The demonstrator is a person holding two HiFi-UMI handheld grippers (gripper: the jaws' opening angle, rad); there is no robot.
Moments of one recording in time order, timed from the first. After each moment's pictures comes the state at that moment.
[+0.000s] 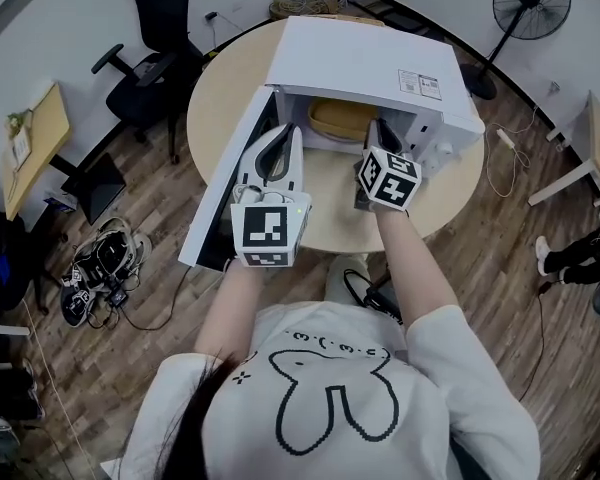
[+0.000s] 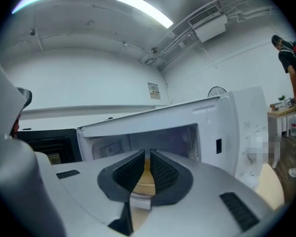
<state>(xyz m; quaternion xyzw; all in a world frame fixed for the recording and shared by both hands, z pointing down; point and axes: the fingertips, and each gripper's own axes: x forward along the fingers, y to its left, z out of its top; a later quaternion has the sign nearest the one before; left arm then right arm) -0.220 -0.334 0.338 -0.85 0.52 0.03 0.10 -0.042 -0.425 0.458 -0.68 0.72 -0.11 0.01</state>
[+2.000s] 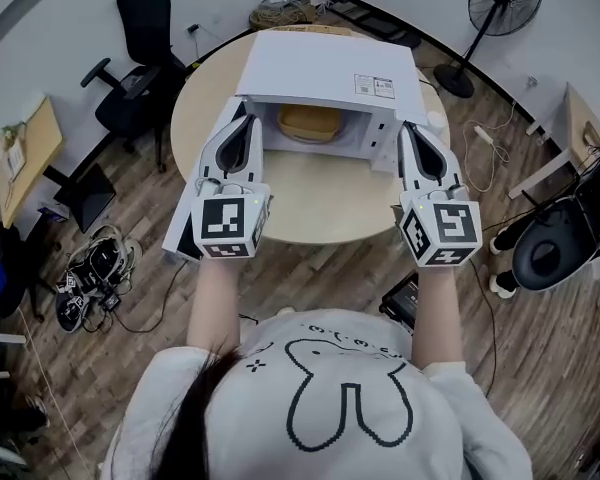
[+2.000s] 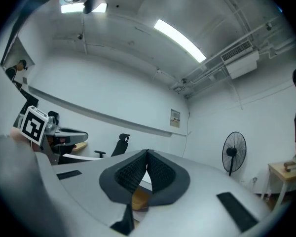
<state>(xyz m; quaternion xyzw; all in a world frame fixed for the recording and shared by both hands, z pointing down) -0.212 -0.302 0.269 -0.85 0.51 0.03 0.13 0.004 -0.256 0.252 -0.61 0.78 0.10 -0.01</state>
